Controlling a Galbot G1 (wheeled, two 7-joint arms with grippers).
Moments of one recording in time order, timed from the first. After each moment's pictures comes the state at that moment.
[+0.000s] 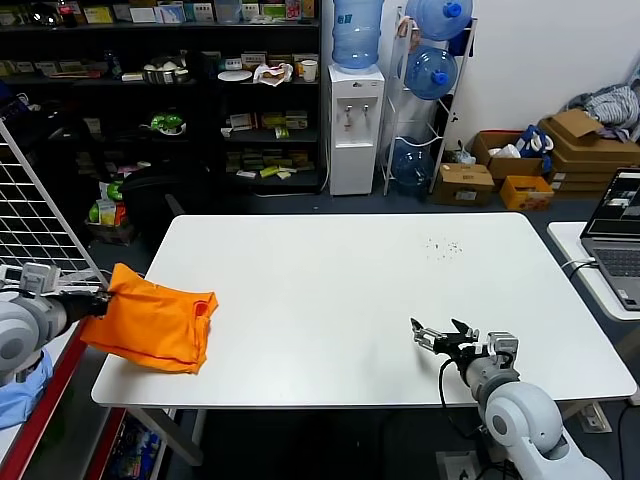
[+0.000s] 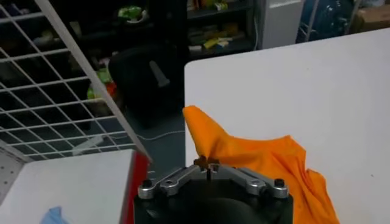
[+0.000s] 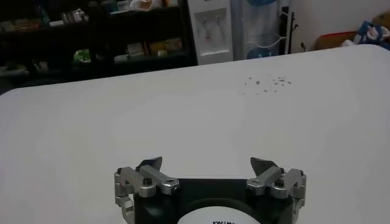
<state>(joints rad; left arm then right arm) 1.00 -0.06 -0.16 -1.94 -1.53 0.52 -0.44 -1.34 1.04 0.45 1.97 0.76 -0.53 0.24</state>
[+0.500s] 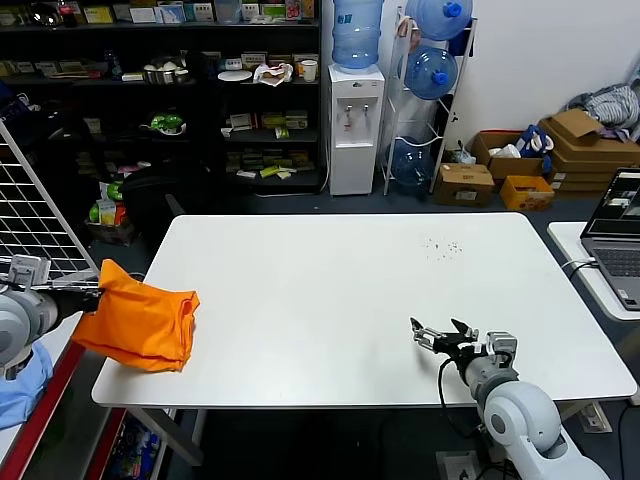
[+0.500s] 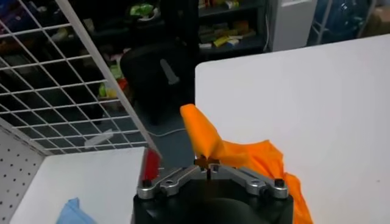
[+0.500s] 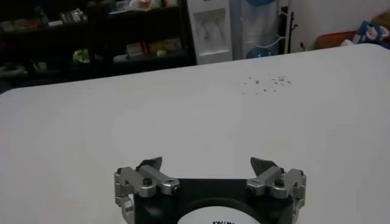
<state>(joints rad) 0.99 -0.04 -0.17 -2.00 -1.64 0.52 -0.54 -1.34 1.05 0.46 1.97 0.75 -0.53 0.24</state>
